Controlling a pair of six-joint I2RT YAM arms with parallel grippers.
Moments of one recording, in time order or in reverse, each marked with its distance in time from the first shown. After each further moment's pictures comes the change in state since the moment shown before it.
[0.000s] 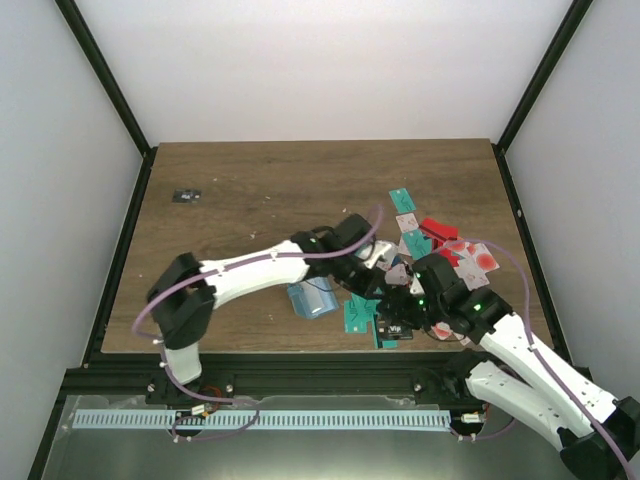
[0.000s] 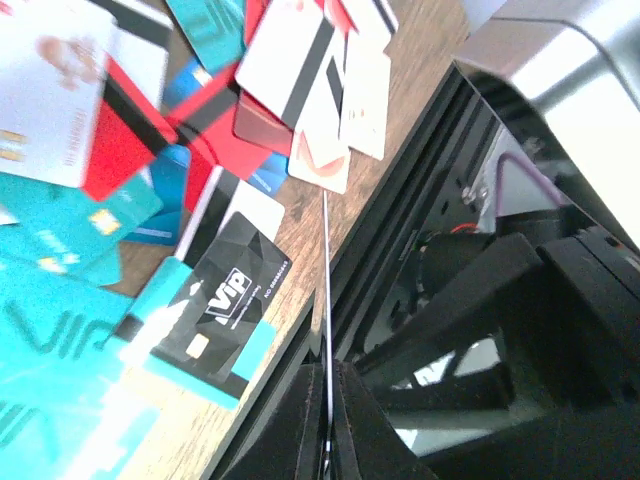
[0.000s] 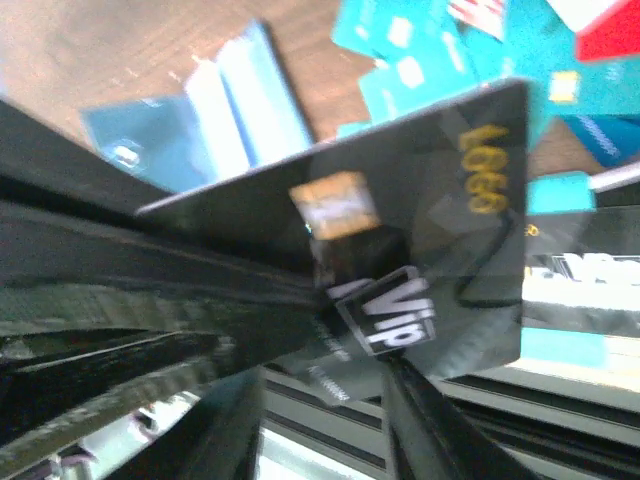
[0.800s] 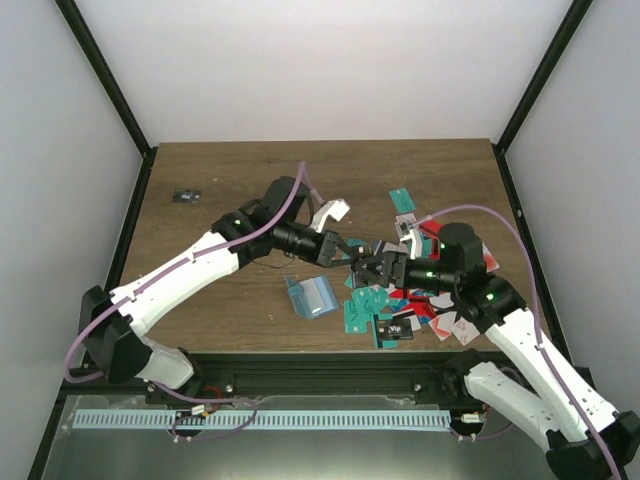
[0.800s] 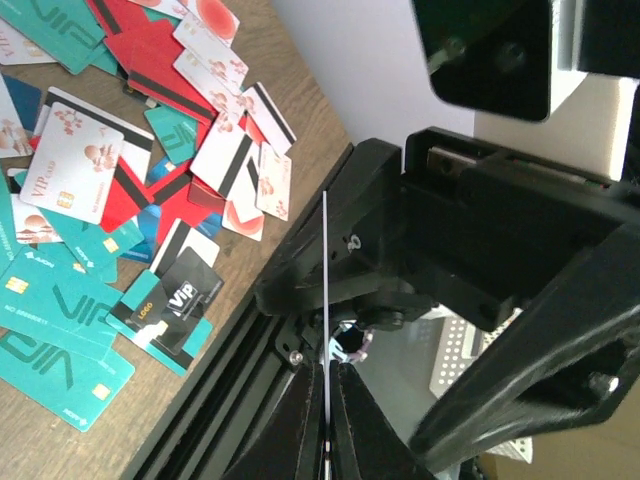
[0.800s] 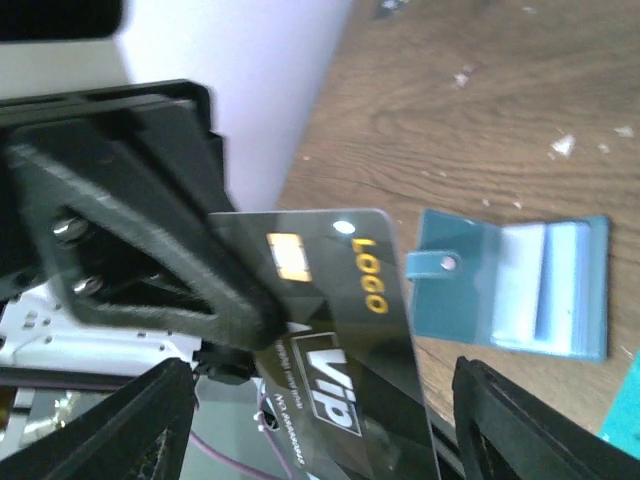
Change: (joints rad) left arm 0.221 -0.415 -0.093 -0.069 0.142 -0.055; right arm -0.126 0.043 0.158 0.369 -0.331 -0.249
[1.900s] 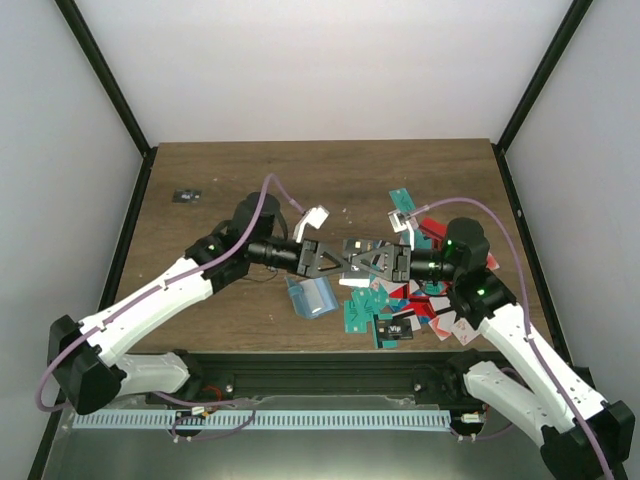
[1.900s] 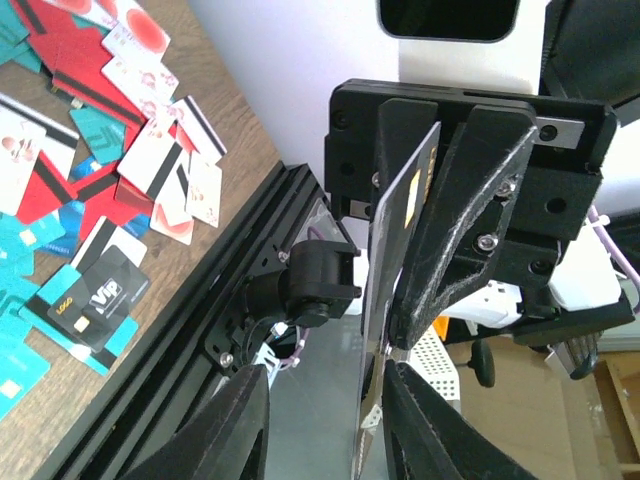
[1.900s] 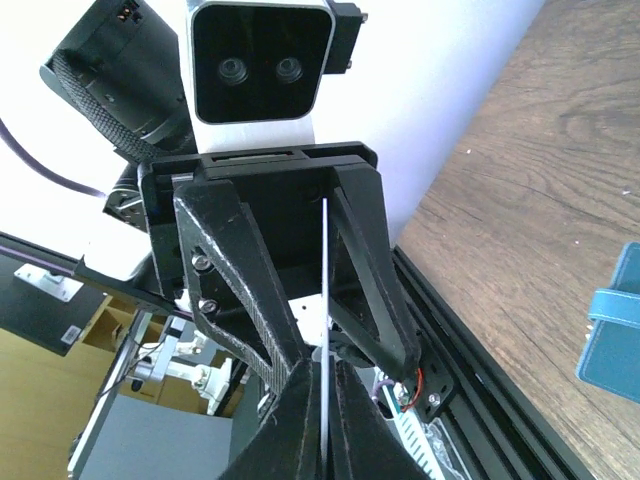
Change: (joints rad) left arm 0.018 -0.217 -0.229 0.220 0.085 -0.182; right arm -0.062 0.021 -0.073 0.449 -0.363 0.201
